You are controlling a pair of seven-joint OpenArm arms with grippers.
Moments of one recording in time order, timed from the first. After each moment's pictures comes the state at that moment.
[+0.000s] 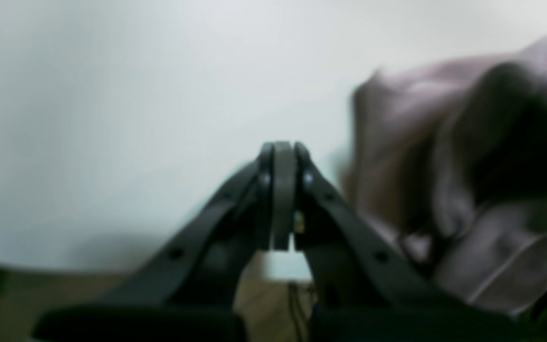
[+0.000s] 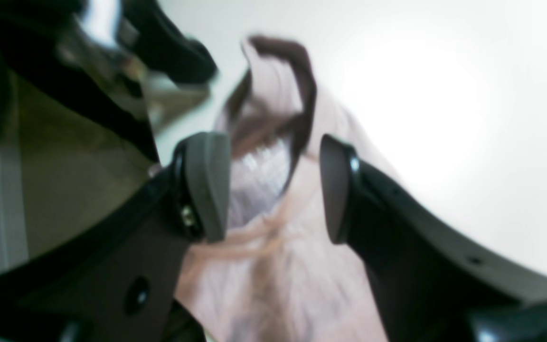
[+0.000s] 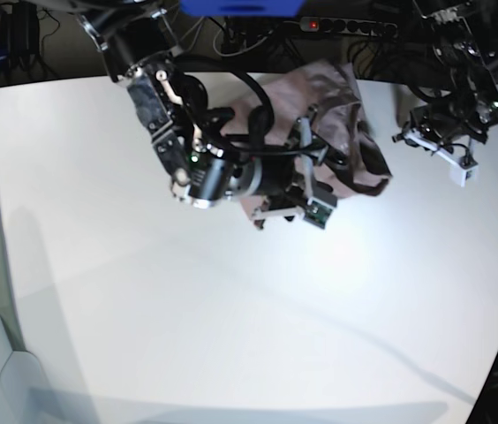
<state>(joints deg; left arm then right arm) 12.0 -8.0 -30.1 99.1 -30.3 -11.3 72.8 7.0 -2.2 -29.0 98.5 24.0 34.5 -61.9</state>
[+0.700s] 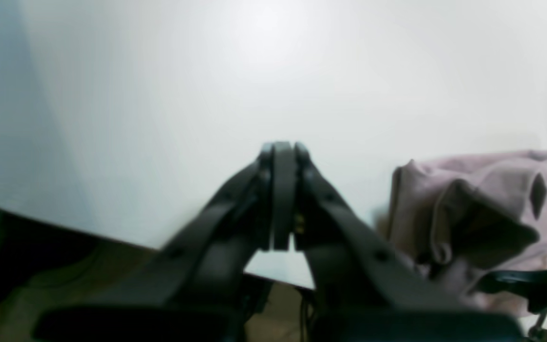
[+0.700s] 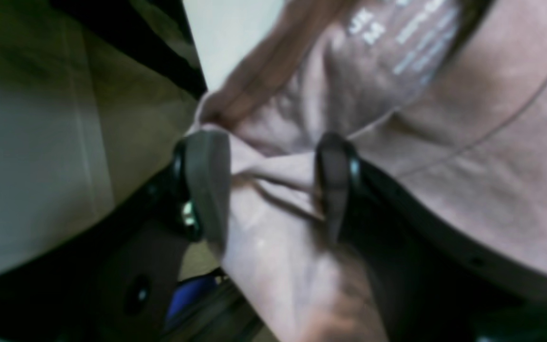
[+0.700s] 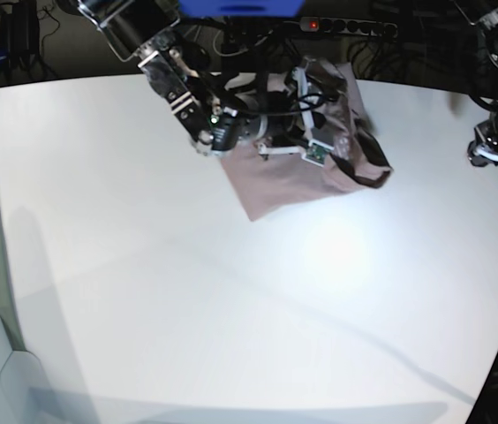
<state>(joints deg) 11.3 -15.6 -43.2 101.2 -40.9 -11.3 73.0 1.4 0.4 -35.0 86.2 23.7 34.5 -55.1</state>
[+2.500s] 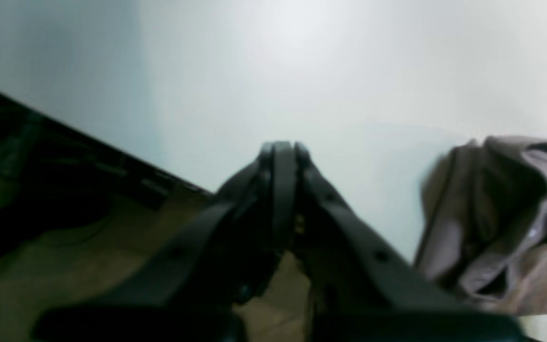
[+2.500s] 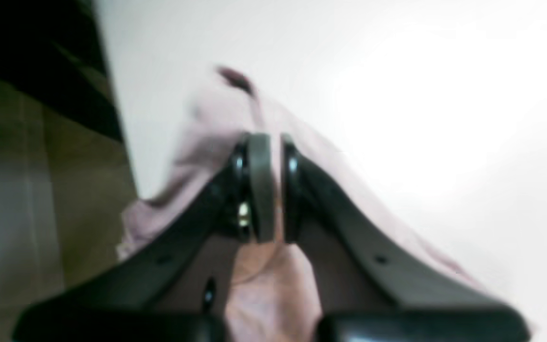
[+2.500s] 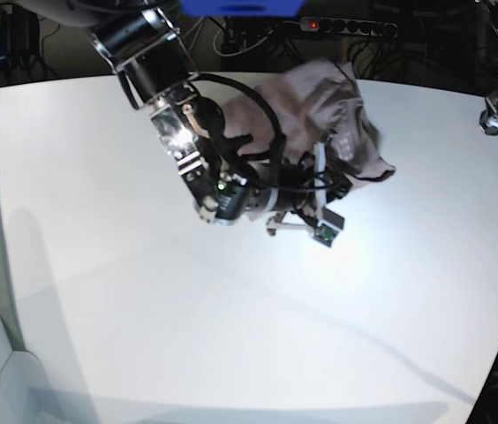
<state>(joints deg) 17.8 -14.2 -49.1 101.2 -41.2 -11.3 72.4 12.8 -6.0 -28.6 80.3 23.2 34.5 -52.8</state>
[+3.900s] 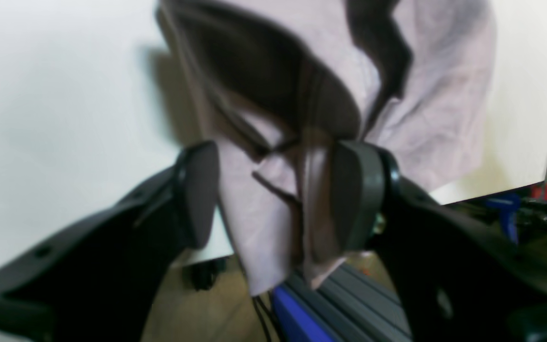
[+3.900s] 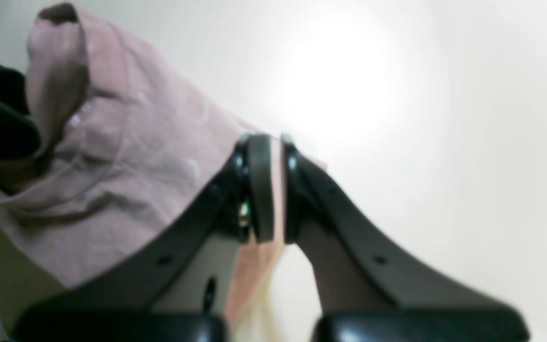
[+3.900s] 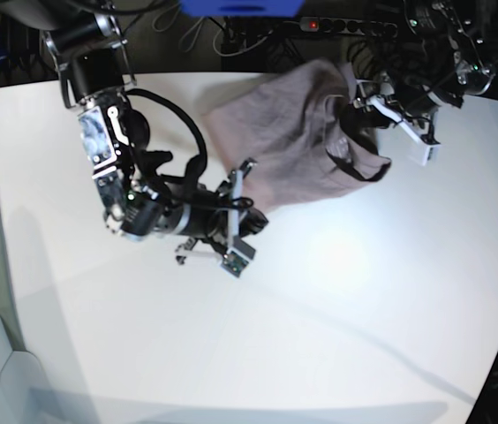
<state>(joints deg) 18.4 0.5 -30.2 101.8 -42.4 -26.3 72.3 11.7 6.0 -18.2 93.6 24.2 34.7 -58.0</state>
